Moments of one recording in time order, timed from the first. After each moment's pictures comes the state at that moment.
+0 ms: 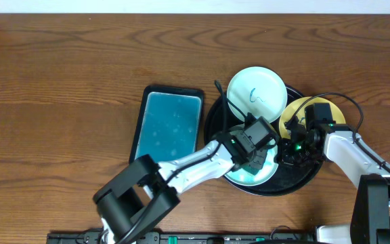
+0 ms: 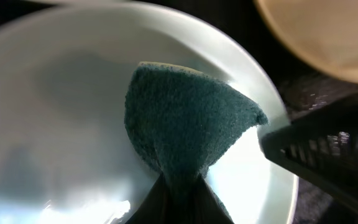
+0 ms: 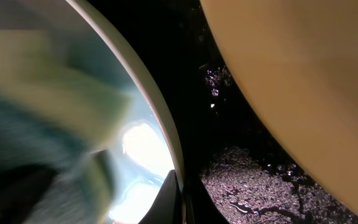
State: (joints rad) left arm -0.97 1.90 1.17 -0.35 0.04 -0.62; right arm 0.02 1.59 0.74 -0.69 -0.40 0.15
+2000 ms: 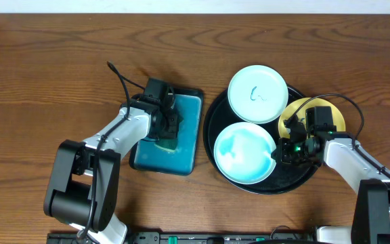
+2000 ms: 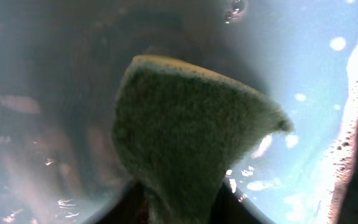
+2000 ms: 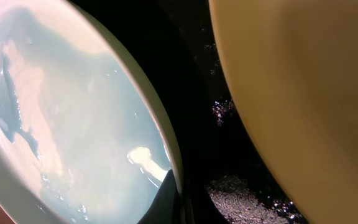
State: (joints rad) left arm -0.28 1.77 0.99 -0.56 0.14 -0.22; right arm 0.02 1.56 0.67 -0.52 -0.44 0.15
